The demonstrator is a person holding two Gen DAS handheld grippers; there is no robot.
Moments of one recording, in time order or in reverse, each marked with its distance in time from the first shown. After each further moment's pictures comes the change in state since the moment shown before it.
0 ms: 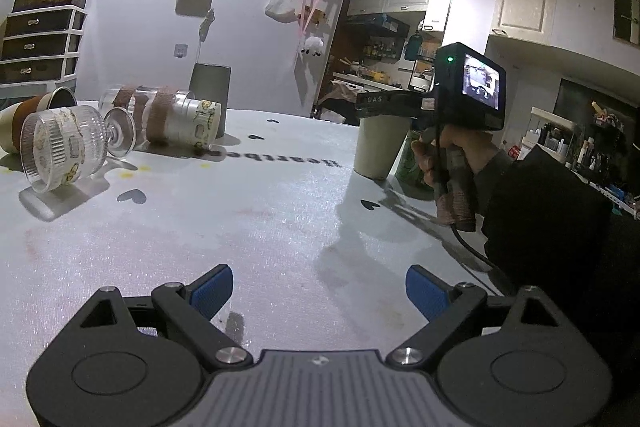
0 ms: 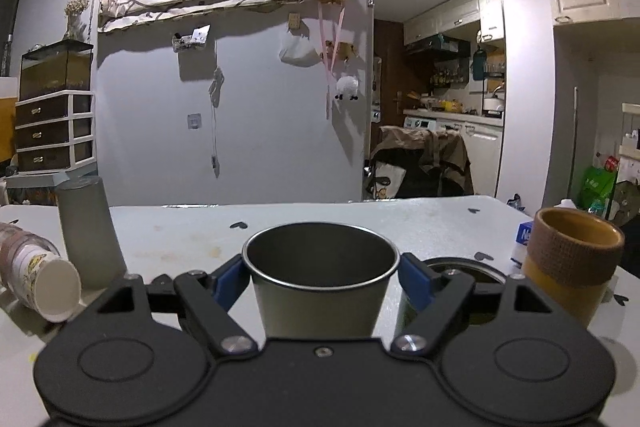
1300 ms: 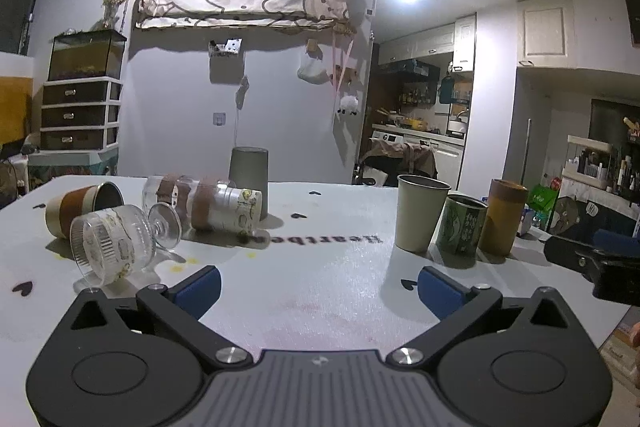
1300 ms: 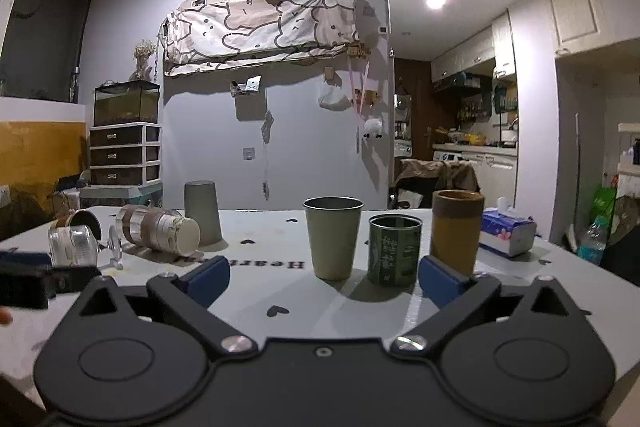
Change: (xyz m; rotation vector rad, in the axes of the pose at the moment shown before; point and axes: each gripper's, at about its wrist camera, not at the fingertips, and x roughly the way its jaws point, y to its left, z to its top) left arm -0.019 -0.011 0.039 0.073 -0.170 0.162; right arm -0.250 -0.036 -0.066 -0.017 -0.136 0.113
